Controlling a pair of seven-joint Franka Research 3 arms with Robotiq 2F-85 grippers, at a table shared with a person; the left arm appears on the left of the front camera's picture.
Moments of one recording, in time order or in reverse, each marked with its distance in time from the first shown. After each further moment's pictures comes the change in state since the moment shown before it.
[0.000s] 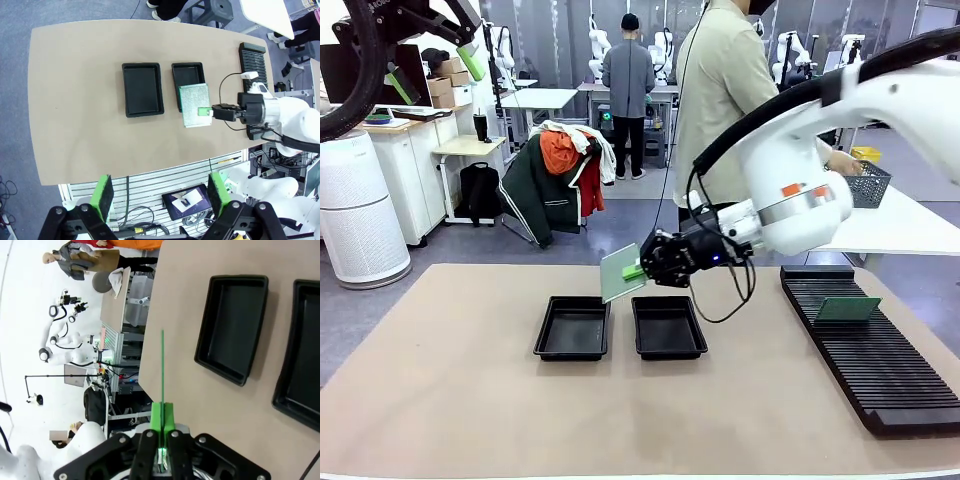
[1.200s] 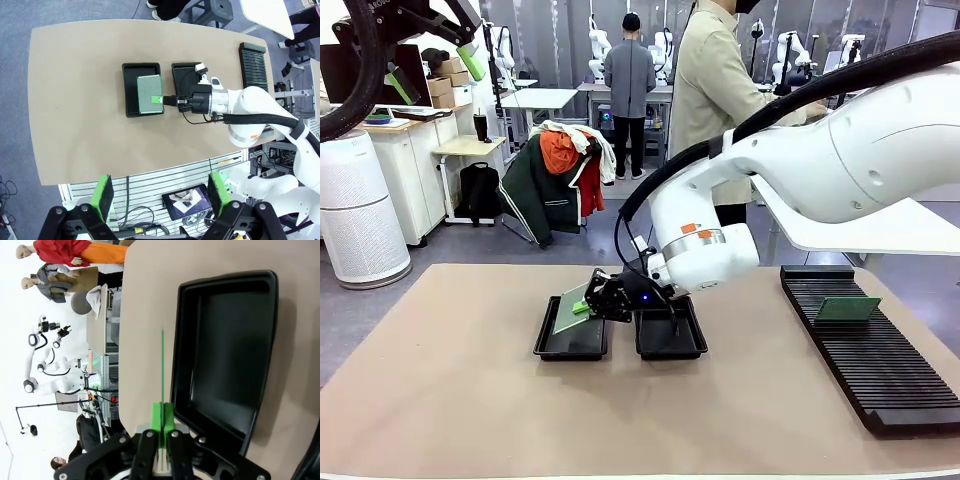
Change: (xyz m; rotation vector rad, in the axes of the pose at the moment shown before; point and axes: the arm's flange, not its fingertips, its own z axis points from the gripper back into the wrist) left arm 0.000 0.000 0.000 0.000 0.000 0.000; right arm 0.019 -0.046 -0.136 -0.061 -0.066 -0.097
